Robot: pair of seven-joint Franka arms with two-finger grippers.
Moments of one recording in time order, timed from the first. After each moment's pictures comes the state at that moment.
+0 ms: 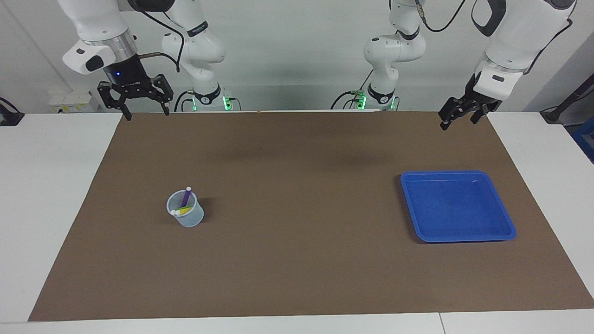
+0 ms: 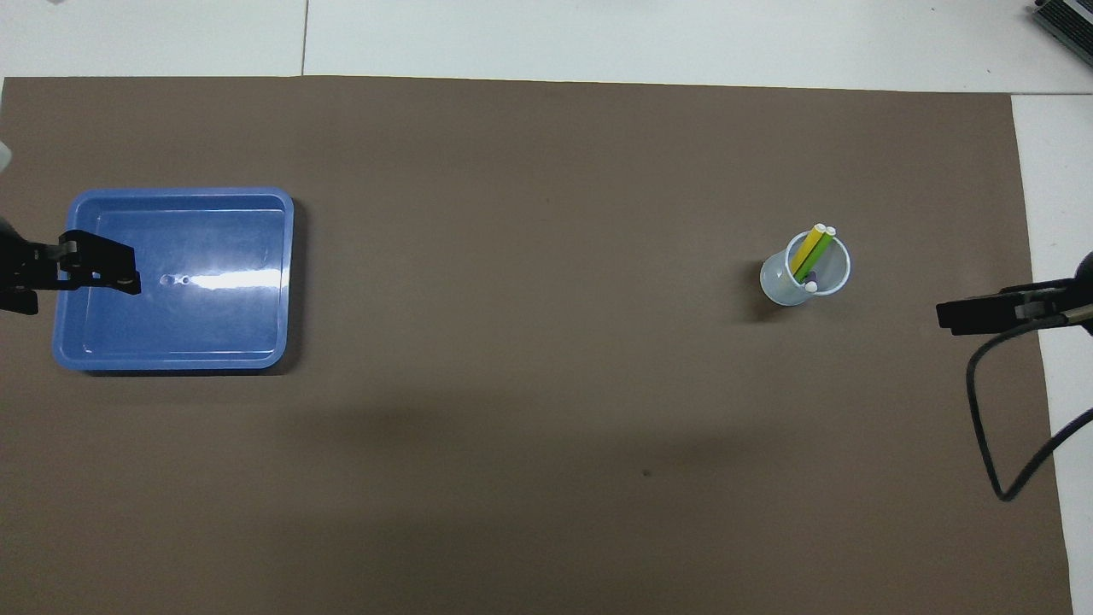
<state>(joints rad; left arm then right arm) 0.06 -0.03 -0.12 -1.61 0.01 1.55 -0.20 -0.17 -0.17 0.16 -1.74 0.05 1.66 -0.16</state>
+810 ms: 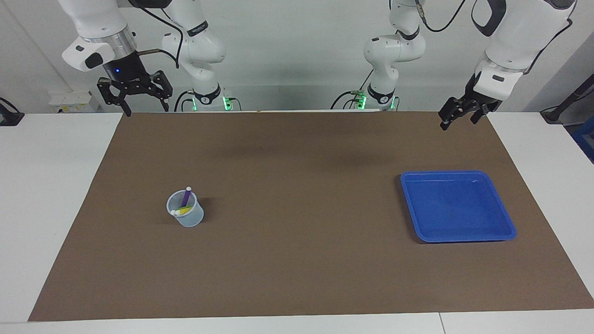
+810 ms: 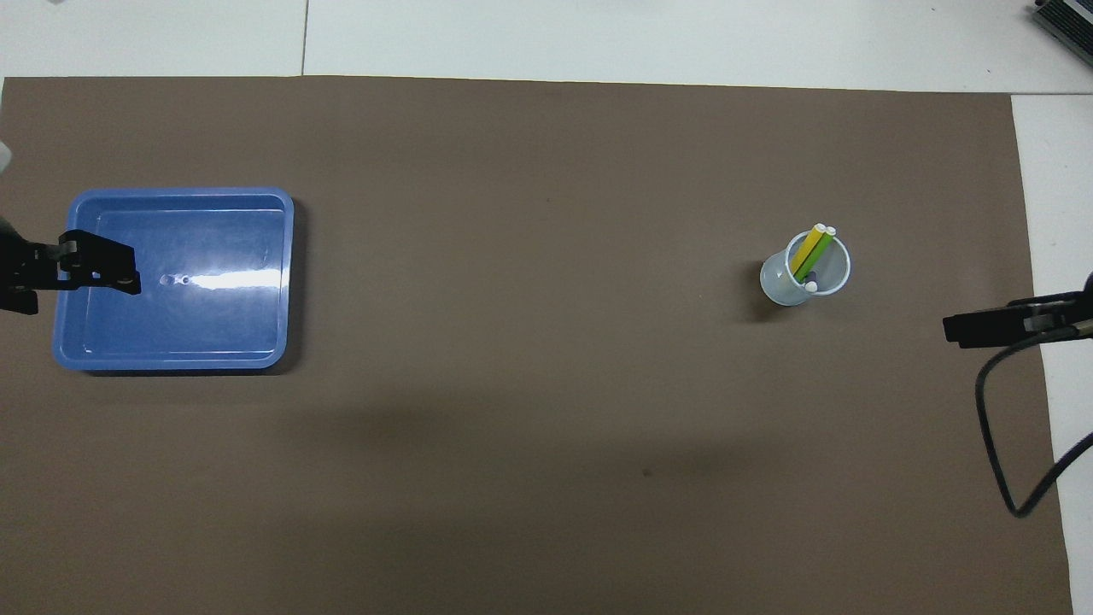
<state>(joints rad) 0.06 -0.03 -0.12 -1.61 0.01 1.55 -0.20 -0.17 -0.18 0.15 -1.74 0.05 1.61 -0.16</state>
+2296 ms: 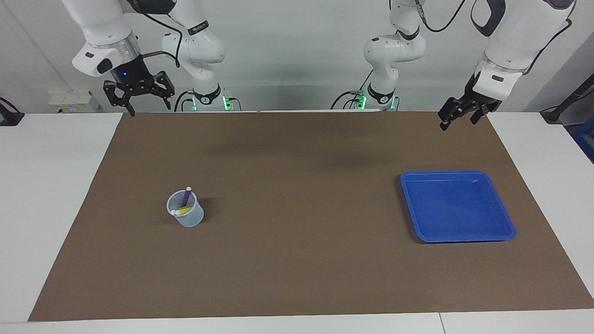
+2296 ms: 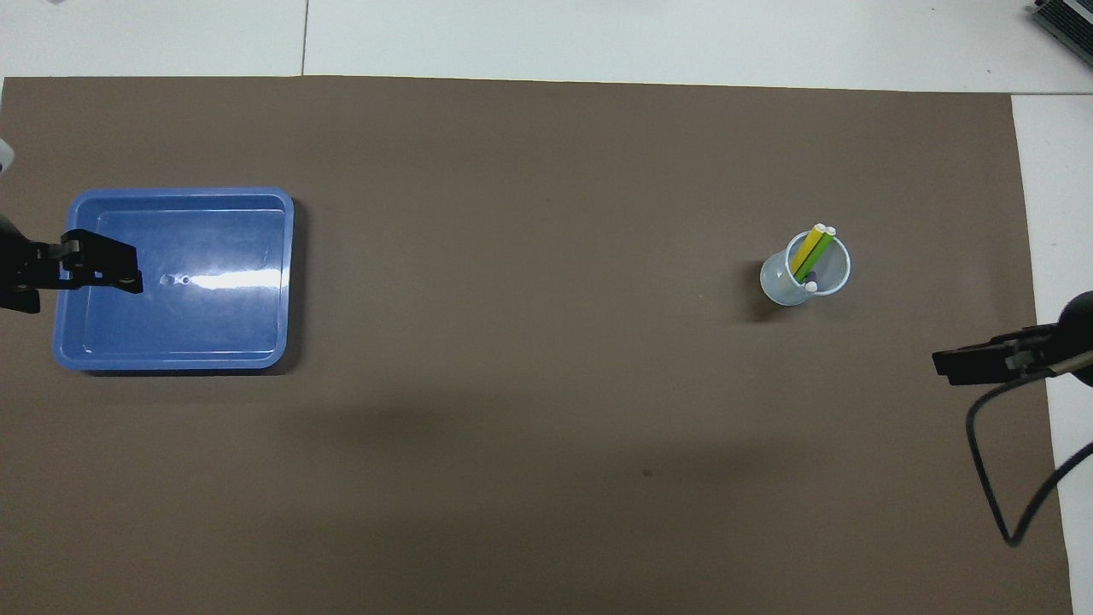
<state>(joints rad) 0.06 -0.03 -0.12 -1.61 0.01 1.56 -0.20 -0.17 -0.22 0.14 -1.87 0.05 1.66 -0.28</state>
